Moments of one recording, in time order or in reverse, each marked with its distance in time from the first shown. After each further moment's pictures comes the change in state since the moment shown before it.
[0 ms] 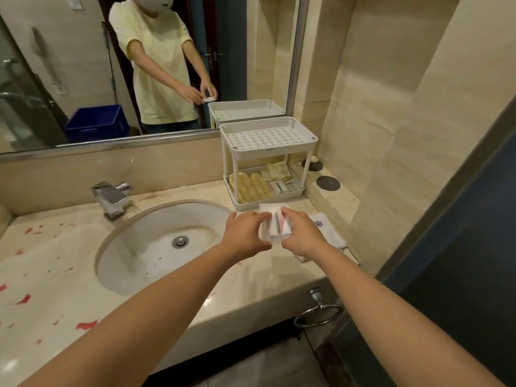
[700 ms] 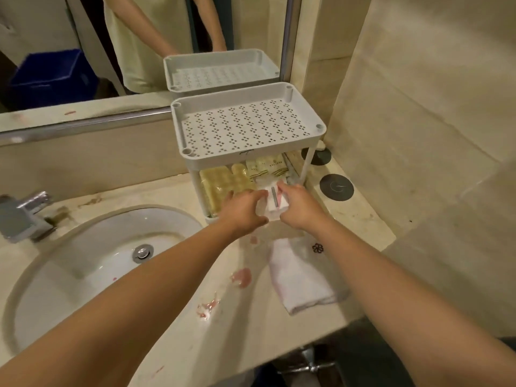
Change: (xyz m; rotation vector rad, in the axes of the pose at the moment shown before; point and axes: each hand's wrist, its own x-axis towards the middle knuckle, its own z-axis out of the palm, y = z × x) left_hand 0.236 -0.025 0.055 -0.017 -0.130 -0.094; right_hand 0.239 0.070 -0.040 -0.158 -0.129 0.025
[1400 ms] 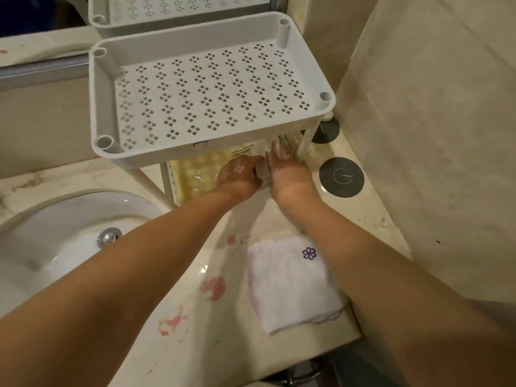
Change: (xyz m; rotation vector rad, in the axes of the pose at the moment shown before) left_hand 0.119 0.000 0.042 -0.194 -0.058 -0.198; right_hand 0.115 0.042 0.020 -0.490 -0.058 -0.035
